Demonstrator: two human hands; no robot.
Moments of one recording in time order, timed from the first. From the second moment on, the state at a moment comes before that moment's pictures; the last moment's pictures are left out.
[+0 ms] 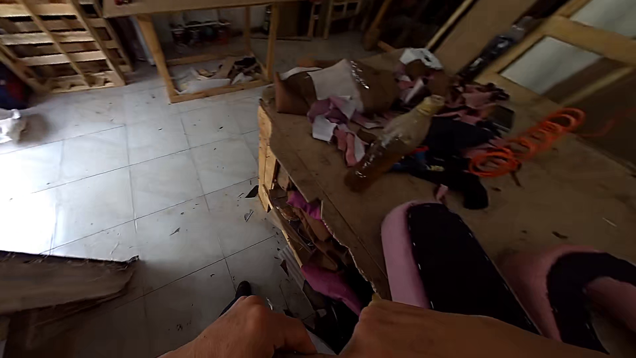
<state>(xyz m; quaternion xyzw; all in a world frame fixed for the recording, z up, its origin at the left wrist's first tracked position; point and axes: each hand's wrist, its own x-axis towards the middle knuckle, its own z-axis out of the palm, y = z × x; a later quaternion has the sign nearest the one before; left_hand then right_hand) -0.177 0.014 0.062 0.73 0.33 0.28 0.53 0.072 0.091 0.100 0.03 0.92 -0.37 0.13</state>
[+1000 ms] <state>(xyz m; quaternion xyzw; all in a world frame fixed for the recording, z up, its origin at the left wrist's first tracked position) -0.090 0.072 0.069 0.80 0.09 0.12 0.59 0.170 0.019 0.109 0.23 0.86 -0.45 0.02</state>
